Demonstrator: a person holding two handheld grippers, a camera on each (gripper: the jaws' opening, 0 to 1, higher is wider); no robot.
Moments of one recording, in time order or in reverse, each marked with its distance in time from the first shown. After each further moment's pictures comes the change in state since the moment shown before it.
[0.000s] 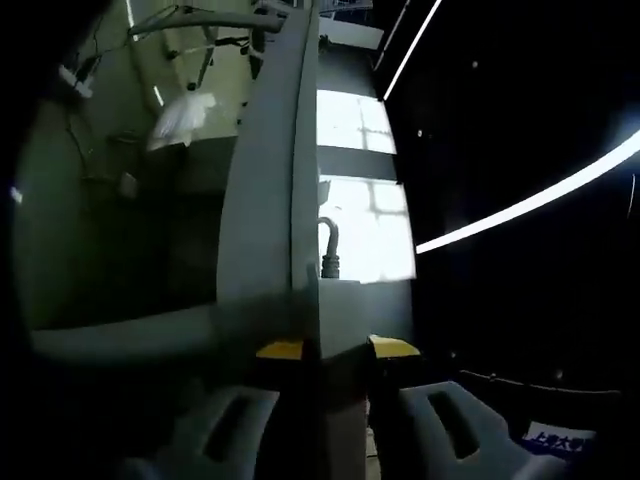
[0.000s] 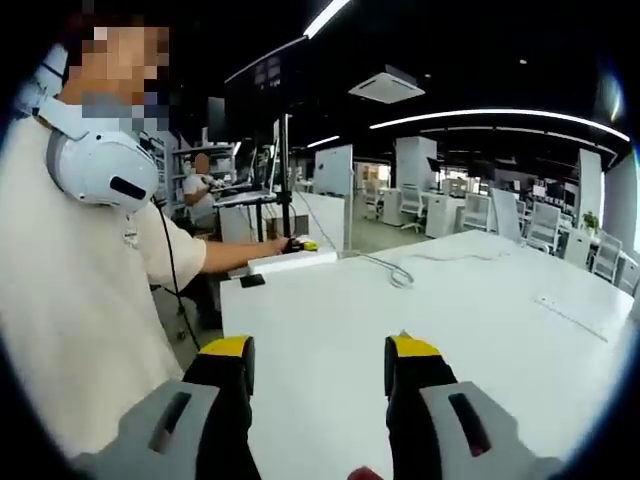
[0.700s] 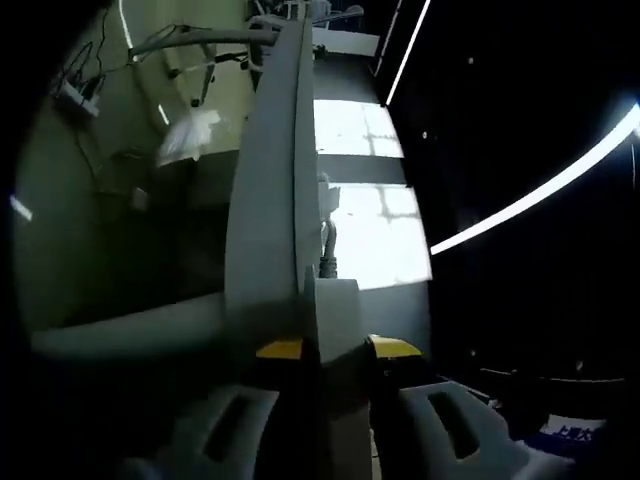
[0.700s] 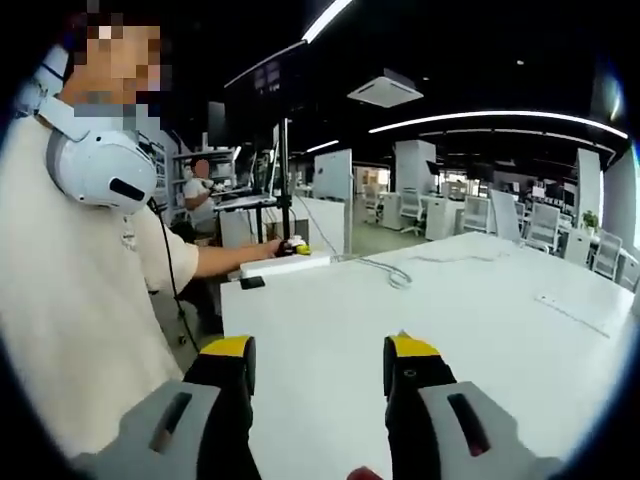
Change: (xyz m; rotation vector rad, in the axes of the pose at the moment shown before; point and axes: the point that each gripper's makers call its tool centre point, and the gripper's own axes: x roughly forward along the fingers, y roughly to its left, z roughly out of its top) left arm -0.011 0.002 -0.014 0.061 -0.042 0.069; right arm -0.002 0.001 -0.002 0.009 -0.027 -0.001
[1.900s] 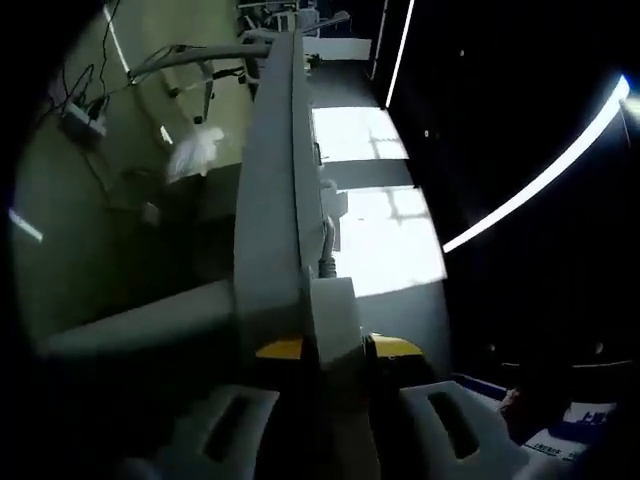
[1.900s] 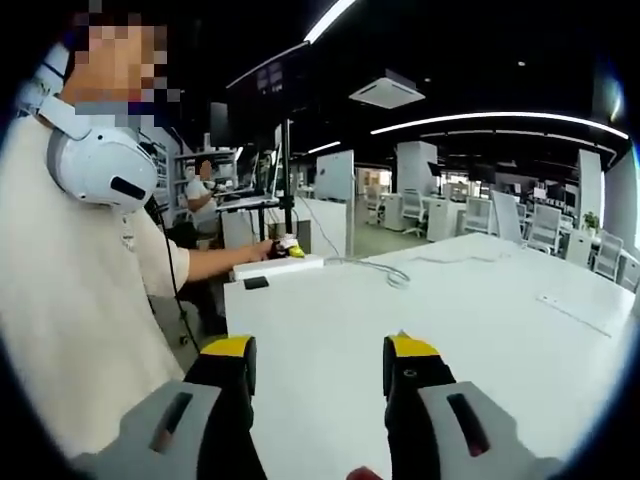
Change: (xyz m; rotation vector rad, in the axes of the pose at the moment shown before) left arm -0.009 -0.002 -0.031 0.080 -0.029 0.063; right arm 0.000 0.005 -0.001 -0.003 -0.004 0.007
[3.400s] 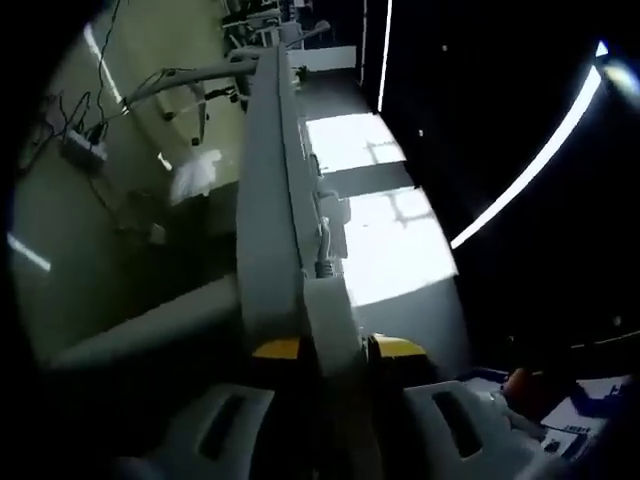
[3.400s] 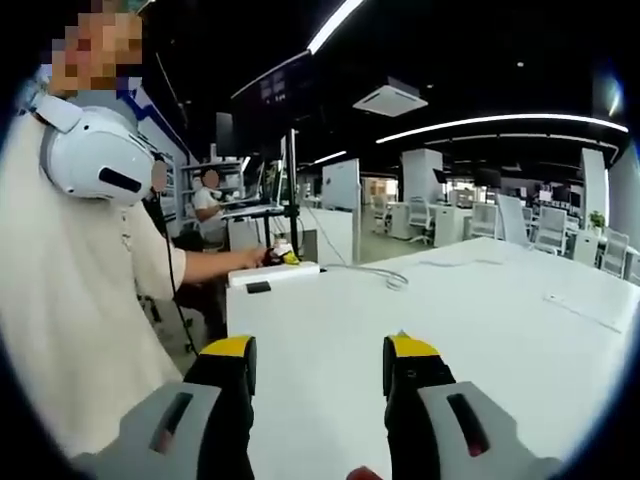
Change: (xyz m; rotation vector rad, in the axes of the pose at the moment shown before) left arm -0.018 0.001 -0.003 0.128 -0.054 0.054; right arm 0.000 -0.009 -0.007 0.009 -0.051 0.037
